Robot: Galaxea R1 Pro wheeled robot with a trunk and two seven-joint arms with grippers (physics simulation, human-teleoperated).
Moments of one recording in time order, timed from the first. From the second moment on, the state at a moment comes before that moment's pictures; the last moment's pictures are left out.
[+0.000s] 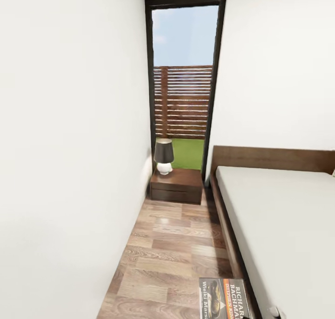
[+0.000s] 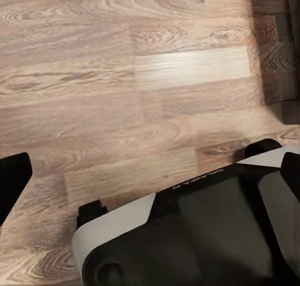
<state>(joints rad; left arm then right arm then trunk) -0.37 0.04 0.02 -0.02 -0.20 -0.07 -0.37 -0.37 -0.37 0.07 -0.13 -0.47 0.15 1.18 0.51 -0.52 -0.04</state>
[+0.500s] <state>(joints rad) -0.37 0.04 0.02 -0.02 -0.20 -0.07 -0.37 -0.37 -0.37 0.07 -0.13 -0.47 0.15 1.18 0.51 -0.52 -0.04</state>
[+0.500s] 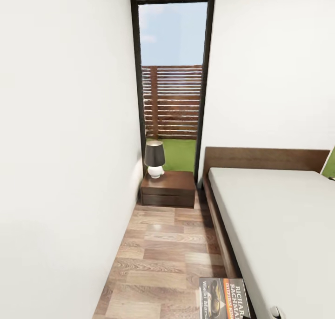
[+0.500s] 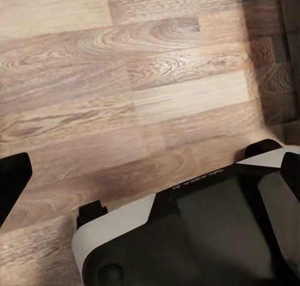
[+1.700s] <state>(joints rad) -0.37 0.04 0.02 -0.02 -0.20 -0.07 -0.37 -0.37 -0.37 0.07 -0.13 -0.47 0.15 1.18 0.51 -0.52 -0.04</state>
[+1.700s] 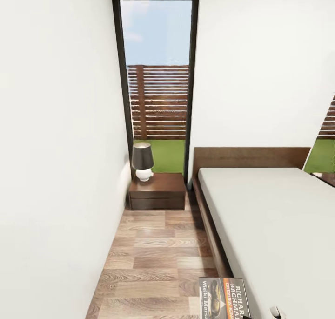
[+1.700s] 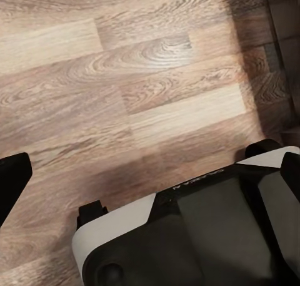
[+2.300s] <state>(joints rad) -0.37 0.04 0.02 -0.02 -0.20 -0.07 -0.37 -0.37 -0.37 0.07 -0.13 -0.47 0.15 1.18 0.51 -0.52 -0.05</state>
